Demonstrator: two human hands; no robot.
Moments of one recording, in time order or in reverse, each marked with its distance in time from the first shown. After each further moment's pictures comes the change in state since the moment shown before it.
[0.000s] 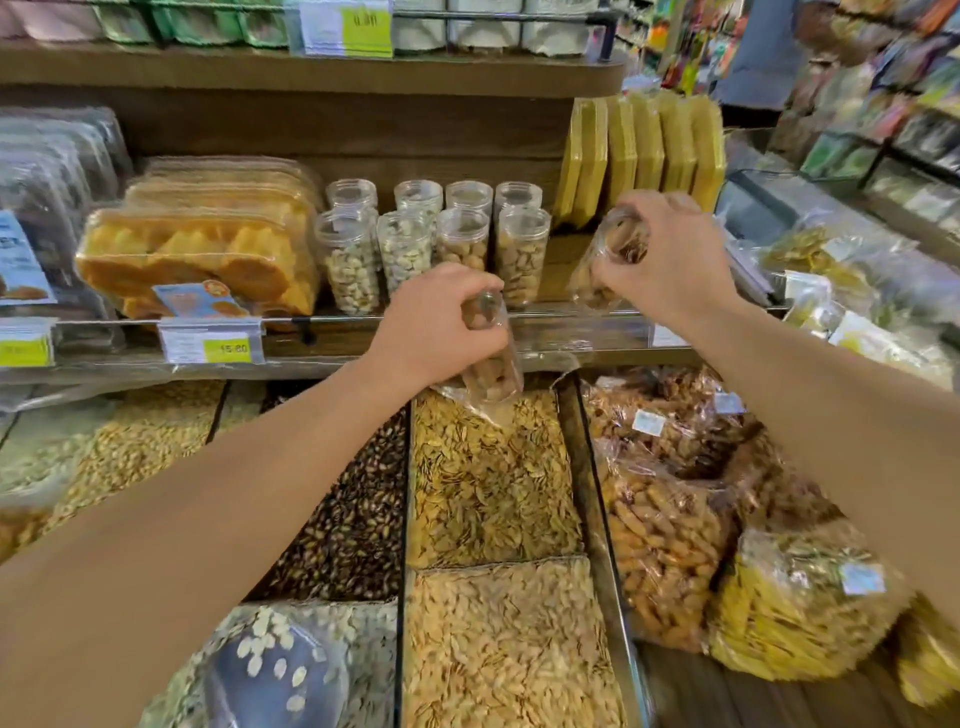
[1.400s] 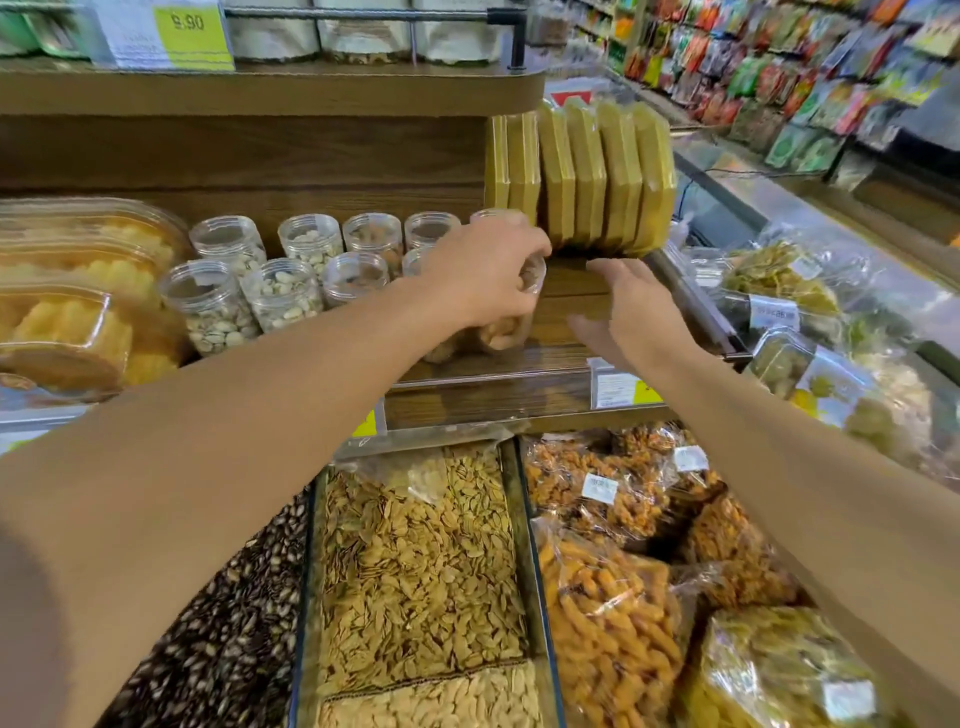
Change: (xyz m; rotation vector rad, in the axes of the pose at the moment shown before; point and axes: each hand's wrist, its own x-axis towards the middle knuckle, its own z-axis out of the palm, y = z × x) left_hand 0.185 0.047 0.078 0.256 -0.199 0.227; right_hand 0.058 0.108 0.046 -0.007 -0.194 0.108
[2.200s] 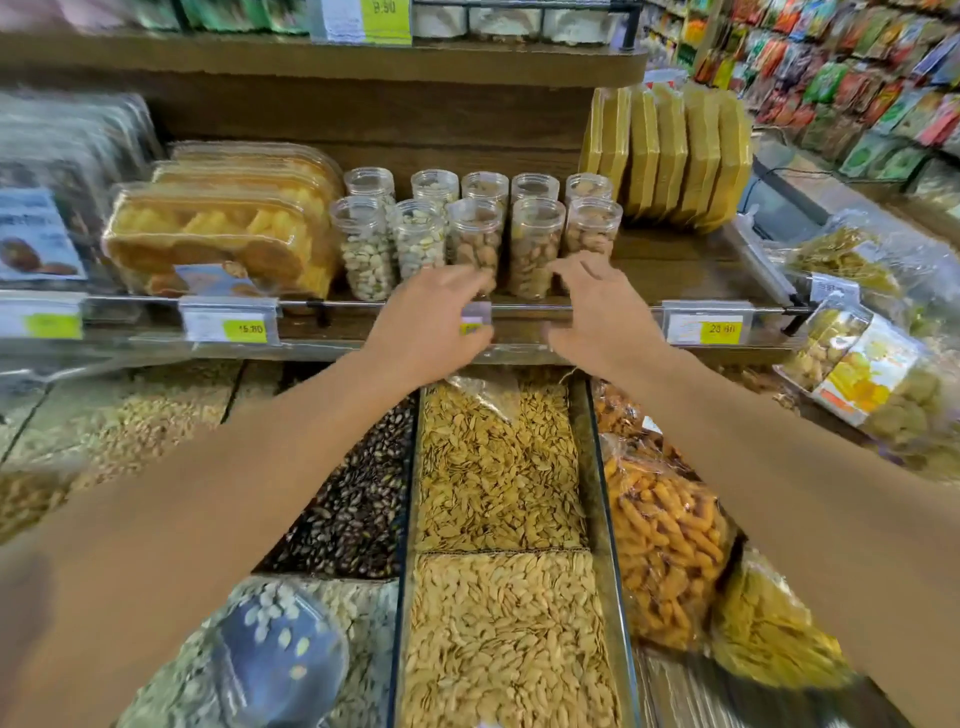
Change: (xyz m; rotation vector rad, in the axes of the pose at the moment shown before) left_hand -0.222 -0.025 -0.019 0.021 0.063 -0.244; right_hand -0.111 -0.127 0.021 -0.099 -0.125 -0.252
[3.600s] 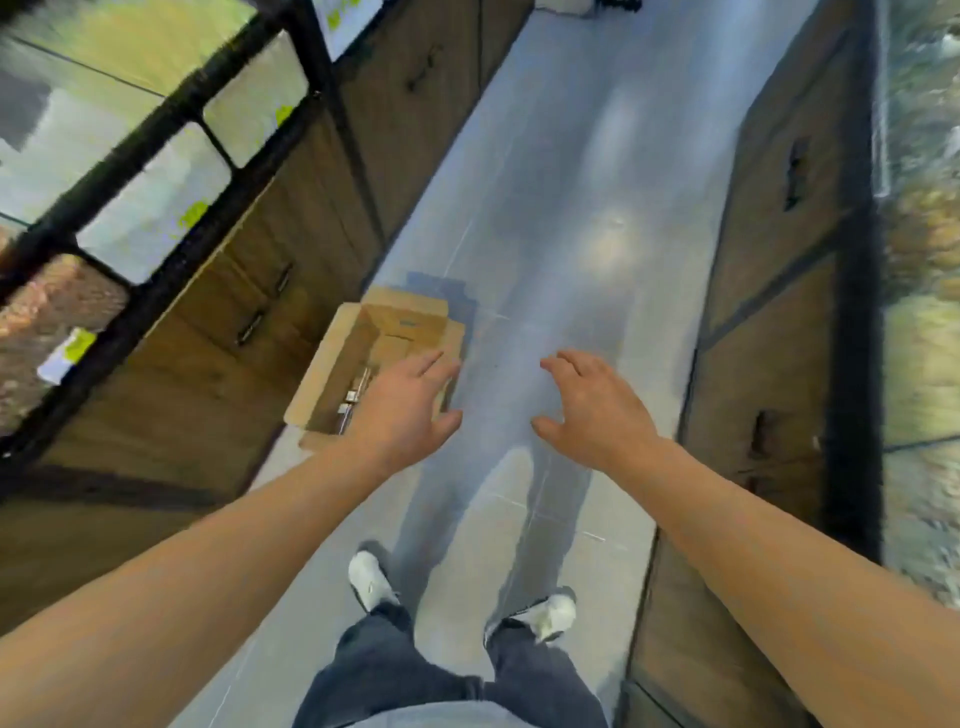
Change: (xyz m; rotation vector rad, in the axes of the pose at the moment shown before) left_hand -0.860 0.404 -0.012 0.077 0.292 -2.059; right_hand -0.670 -0.365 0.157 -0.029 -0.883 -1.851
